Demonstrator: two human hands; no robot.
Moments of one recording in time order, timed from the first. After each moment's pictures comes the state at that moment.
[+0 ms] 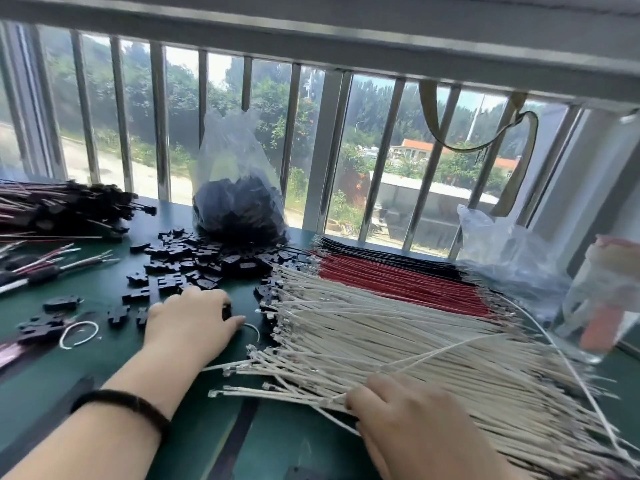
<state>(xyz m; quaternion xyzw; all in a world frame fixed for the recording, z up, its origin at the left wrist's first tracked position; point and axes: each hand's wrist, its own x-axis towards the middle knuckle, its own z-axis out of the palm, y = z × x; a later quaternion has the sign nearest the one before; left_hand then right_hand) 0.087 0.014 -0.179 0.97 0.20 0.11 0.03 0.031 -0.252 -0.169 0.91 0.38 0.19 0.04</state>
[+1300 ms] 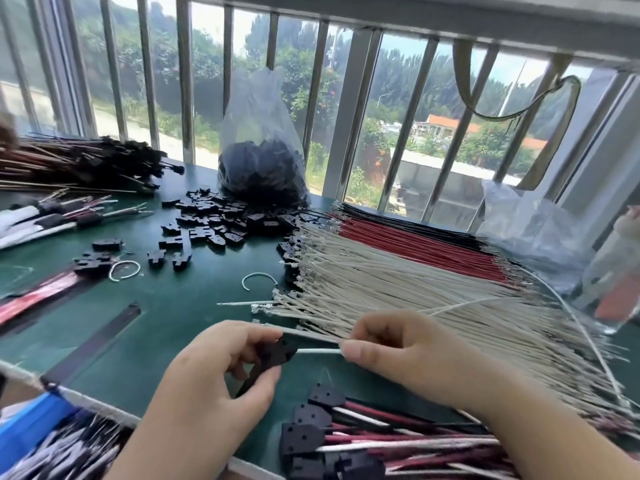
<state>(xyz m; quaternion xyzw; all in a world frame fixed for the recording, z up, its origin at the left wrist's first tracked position) -0.062 -0.048 -0.200 0.85 0.01 0.29 0.45 0.036 -0.248 -0.143 0.87 0.35 -0.15 -0.31</state>
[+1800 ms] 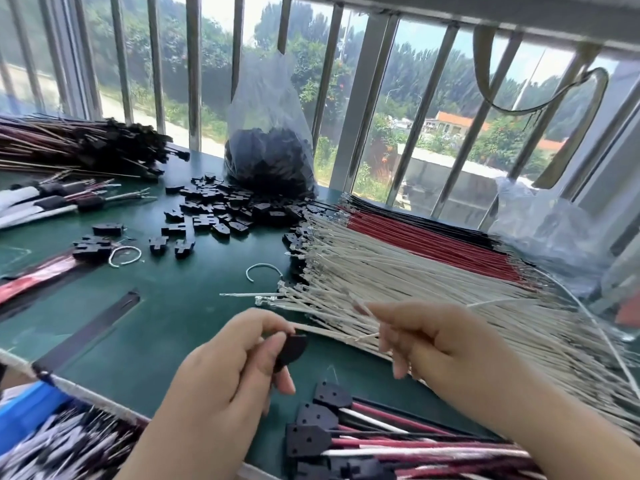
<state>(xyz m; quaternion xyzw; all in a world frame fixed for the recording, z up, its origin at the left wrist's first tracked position) -0.063 -0.060 -0.196 0.81 -0.02 0.29 0.51 0.030 -0.256 -0.142 0.88 0.37 -0.02 -0.31</state>
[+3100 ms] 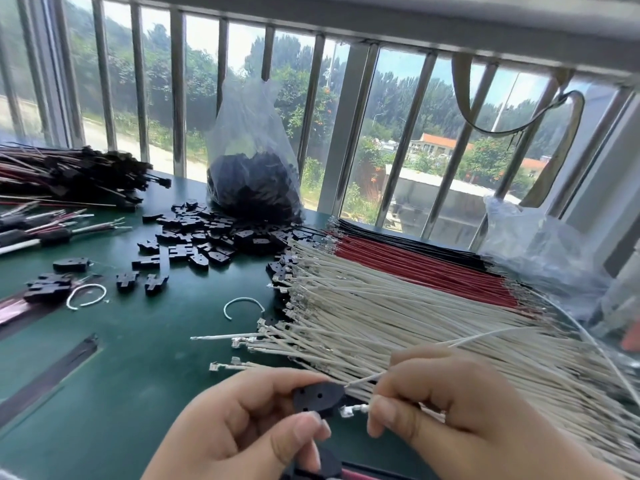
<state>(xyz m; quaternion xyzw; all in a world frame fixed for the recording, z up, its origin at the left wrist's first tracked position) -0.042 -0.069 -0.185 0.62 -0.09 0.07 0.77 0.021 -0.259 -0.124 0.88 0.42 0.02 -0.23</state>
